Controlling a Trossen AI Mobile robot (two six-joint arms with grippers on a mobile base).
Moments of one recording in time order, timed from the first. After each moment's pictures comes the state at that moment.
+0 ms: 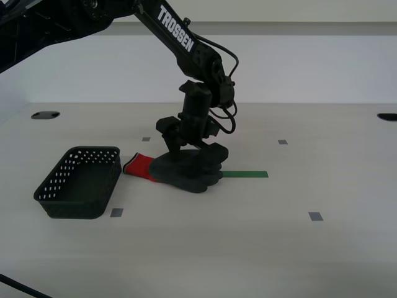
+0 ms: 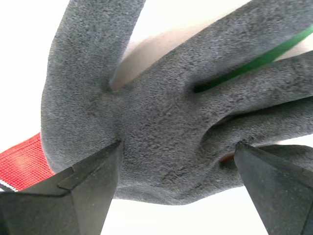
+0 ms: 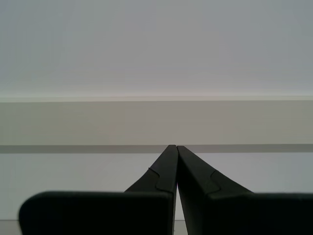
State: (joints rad) arm 0 0.00 1.05 0.52 0.61 0.00 0.00; arm 1 -0.69 2.78 2.08 -0.98 -0.12 0.05
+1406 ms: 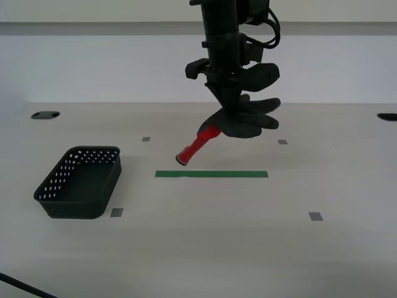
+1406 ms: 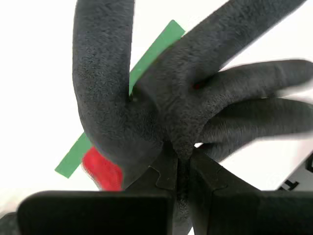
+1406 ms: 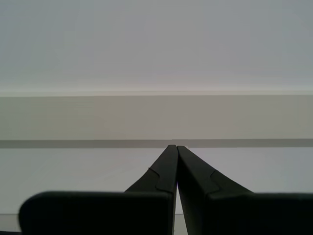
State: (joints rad) arm 0 0.00 1.05 0.52 0.59 0.00 0.00; arm 1 -0.79 2.40 2.05 -1.06 0.15 0.06
